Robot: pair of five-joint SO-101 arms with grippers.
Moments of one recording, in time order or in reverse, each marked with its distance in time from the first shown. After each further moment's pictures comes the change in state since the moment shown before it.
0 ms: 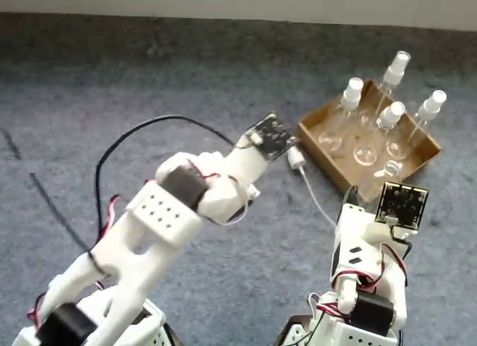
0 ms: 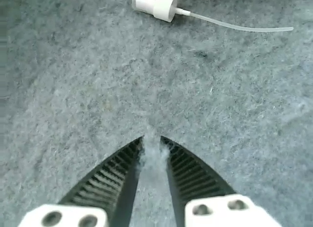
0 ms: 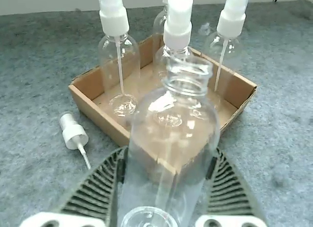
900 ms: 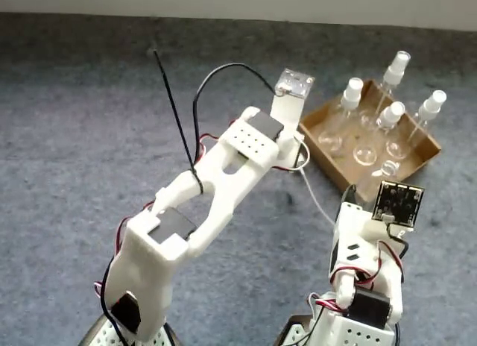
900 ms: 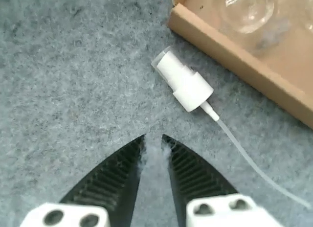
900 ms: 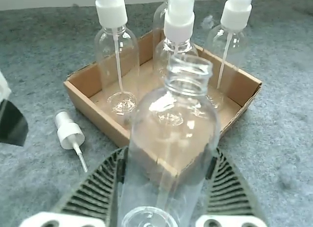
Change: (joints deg) left arm 0.9 57.1 -49.1 -0.4 31.3; right arm 0.0 0.0 5.2 -5.1 0.0
